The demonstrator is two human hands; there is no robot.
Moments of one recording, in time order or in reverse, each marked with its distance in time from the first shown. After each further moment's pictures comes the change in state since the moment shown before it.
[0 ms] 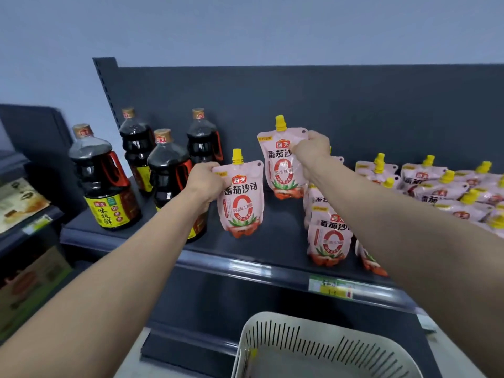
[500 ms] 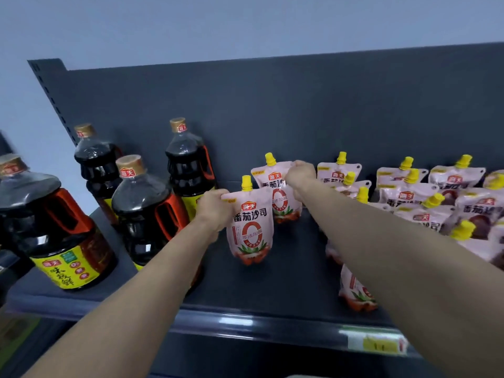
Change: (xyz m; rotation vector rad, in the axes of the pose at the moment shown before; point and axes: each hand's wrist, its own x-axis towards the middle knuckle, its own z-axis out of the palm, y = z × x) left_hand 0.111 -0.038 0.036 0.082 -0.115 -0.084; right_hand 0.110 0.074 0.068 -0.183 0.080 0.173
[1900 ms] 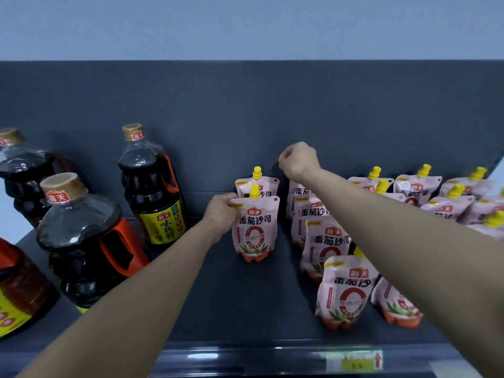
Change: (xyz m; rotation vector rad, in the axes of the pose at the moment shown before) left_hand 0.048 0.013 0.065 -0.052 -0.282 0.089; right_hand 0.016 -0.042 -0.061 -0.568 0.097 -0.287
